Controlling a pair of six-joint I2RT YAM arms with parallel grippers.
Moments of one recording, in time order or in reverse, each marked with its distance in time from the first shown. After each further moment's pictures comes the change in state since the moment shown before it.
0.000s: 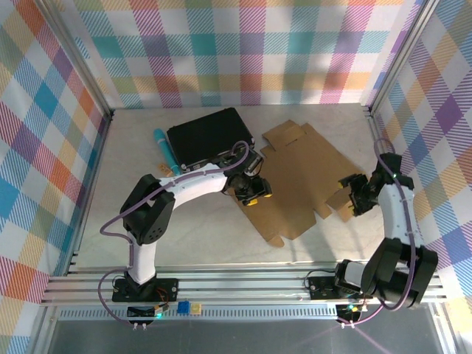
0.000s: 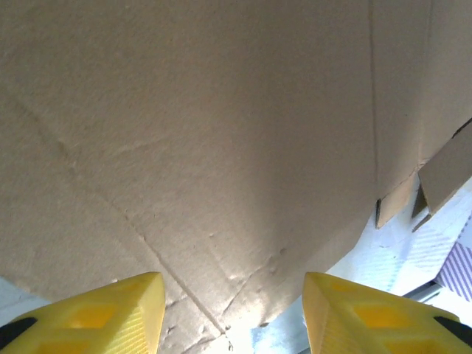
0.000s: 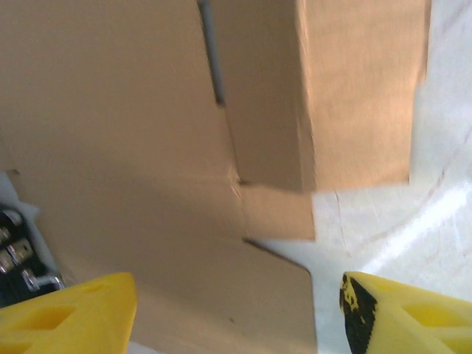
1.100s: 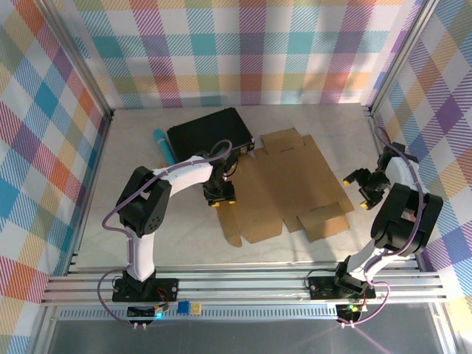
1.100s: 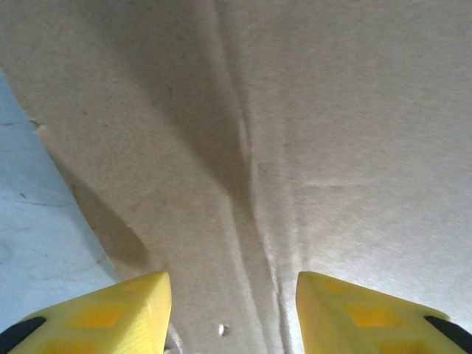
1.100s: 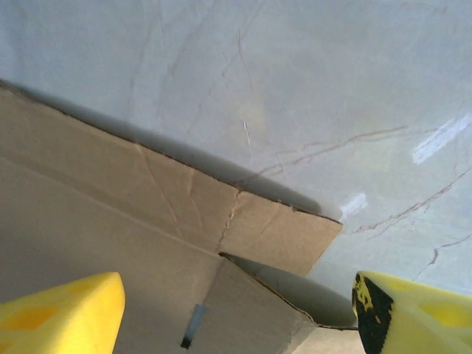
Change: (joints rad) left arm 0.173 0.011 -0.059 -0.295 -0.173 0.323; right arm -0.069 0.407 0.204 -0.056 0.051 -0.338
